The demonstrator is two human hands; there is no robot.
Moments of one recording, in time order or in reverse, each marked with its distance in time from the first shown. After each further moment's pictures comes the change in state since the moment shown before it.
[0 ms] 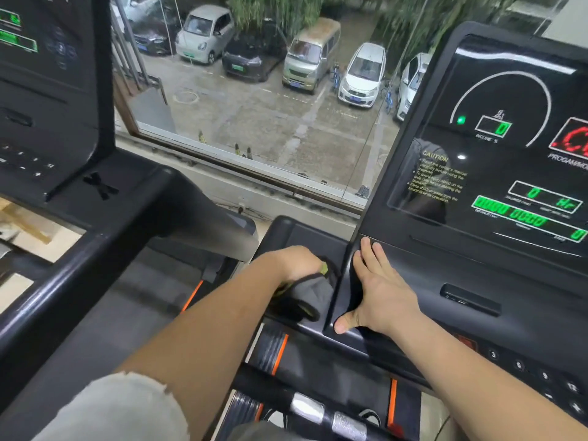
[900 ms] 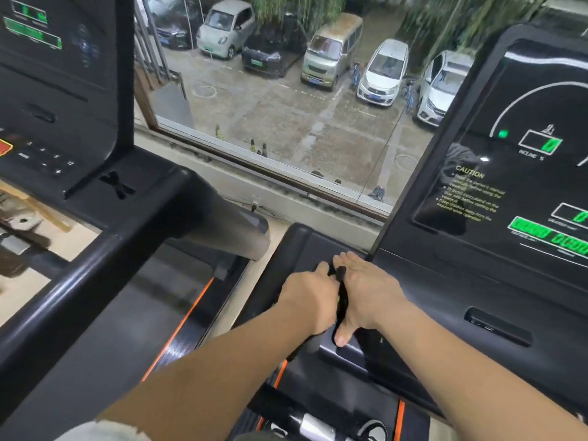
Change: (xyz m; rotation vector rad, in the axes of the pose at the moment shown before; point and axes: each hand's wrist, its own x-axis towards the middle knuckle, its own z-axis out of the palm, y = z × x) left_hand 0.015 -0.009 0.054 0.503 0.362 0.120; right_hand 0.044 -0.044 -0.024 -0.151 -0.185 -0.201
